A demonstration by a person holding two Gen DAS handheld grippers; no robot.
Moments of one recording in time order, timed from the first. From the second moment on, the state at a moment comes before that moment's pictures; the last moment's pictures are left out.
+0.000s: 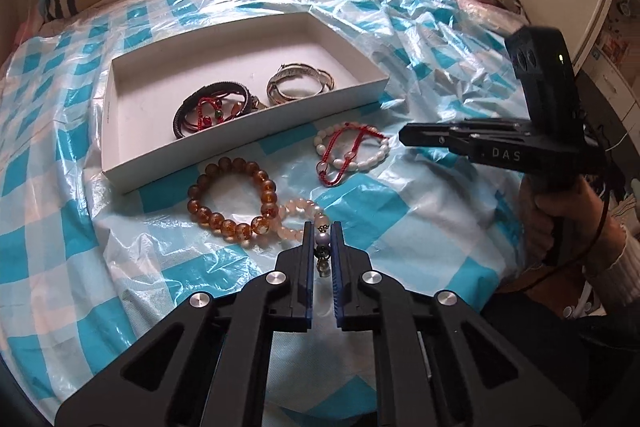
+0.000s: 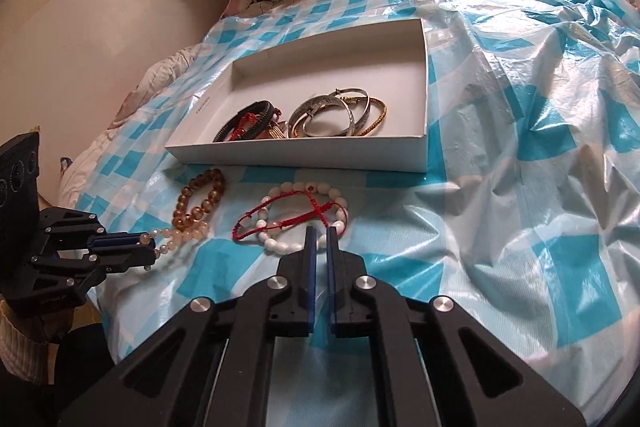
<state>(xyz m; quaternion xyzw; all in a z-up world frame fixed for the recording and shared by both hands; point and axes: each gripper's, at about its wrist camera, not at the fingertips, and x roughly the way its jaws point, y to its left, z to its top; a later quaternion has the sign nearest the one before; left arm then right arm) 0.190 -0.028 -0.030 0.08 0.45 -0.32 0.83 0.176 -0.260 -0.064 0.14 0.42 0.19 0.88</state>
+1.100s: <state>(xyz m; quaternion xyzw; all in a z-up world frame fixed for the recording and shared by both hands) 0.180 -0.016 -0.012 0.04 0.42 -0.27 0.87 0.156 -0.256 -0.042 0.17 0.37 0.20 0.89</state>
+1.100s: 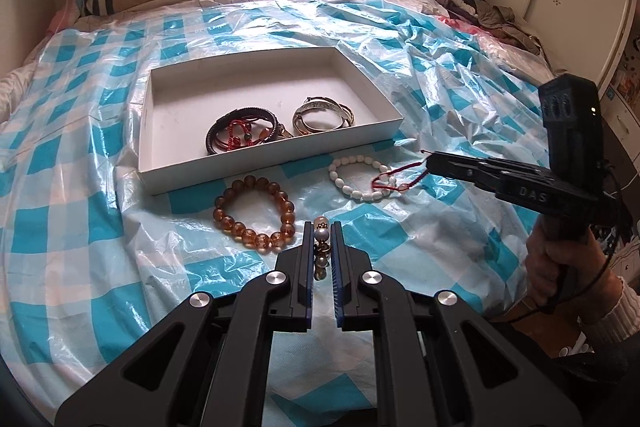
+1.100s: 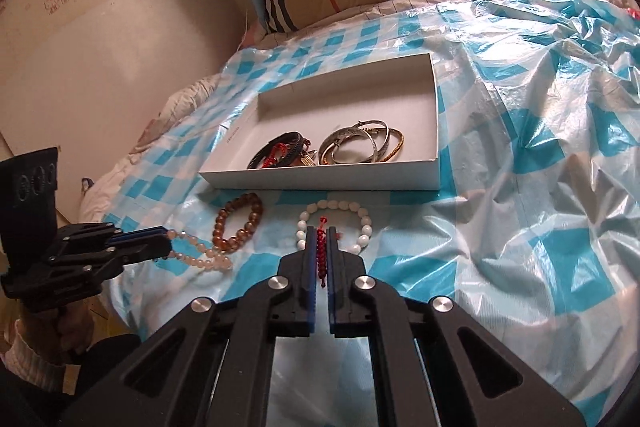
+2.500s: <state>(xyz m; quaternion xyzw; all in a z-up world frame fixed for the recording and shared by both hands) 0.165 -0.002 0.020 0.05 0.36 -0.16 0.92 0.144 -0.245 -0.059 0.11 0.42 0.15 0.89</state>
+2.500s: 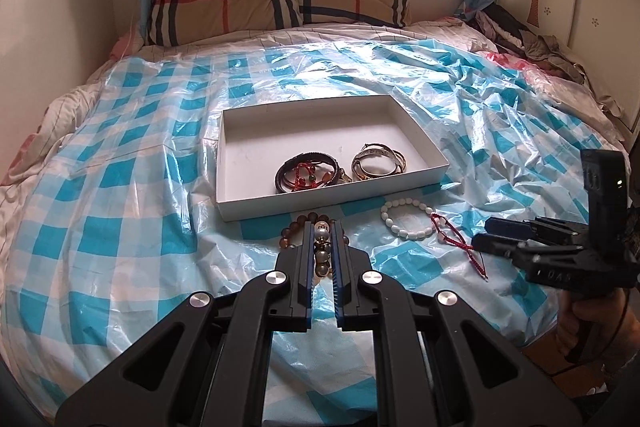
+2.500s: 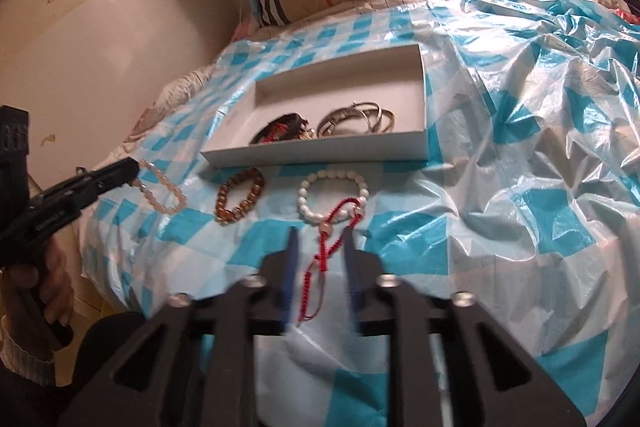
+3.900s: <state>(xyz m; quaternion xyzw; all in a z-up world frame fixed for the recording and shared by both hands) 0.161 -0.011 0.026 0.06 0.36 -0.17 0.92 0.147 -0.238 -0.058 0.15 0.41 0.21 0.87</state>
